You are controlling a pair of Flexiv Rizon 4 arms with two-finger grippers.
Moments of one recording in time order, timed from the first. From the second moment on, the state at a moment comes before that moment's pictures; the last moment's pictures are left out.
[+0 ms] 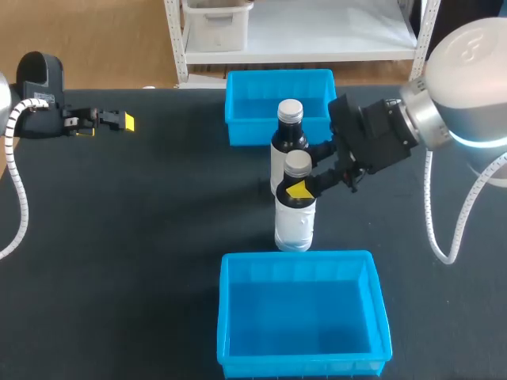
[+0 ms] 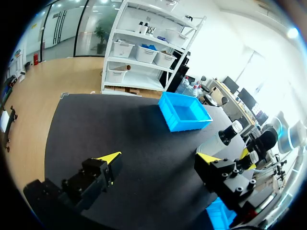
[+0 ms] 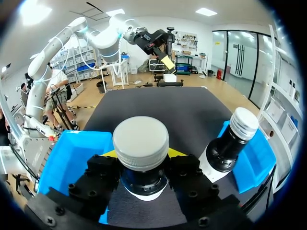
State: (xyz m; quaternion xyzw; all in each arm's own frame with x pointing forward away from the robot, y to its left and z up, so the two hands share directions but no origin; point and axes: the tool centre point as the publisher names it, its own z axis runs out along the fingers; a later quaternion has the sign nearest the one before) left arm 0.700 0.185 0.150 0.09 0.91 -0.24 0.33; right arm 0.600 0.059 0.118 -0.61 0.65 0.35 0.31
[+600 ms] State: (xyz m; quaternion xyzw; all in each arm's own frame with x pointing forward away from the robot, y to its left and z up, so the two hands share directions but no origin) left arm 0.700 0.185 0.150 0.09 0.91 -0.24 0.33; right arm 0.600 0.059 0.118 -0.61 0.65 0.35 0.31
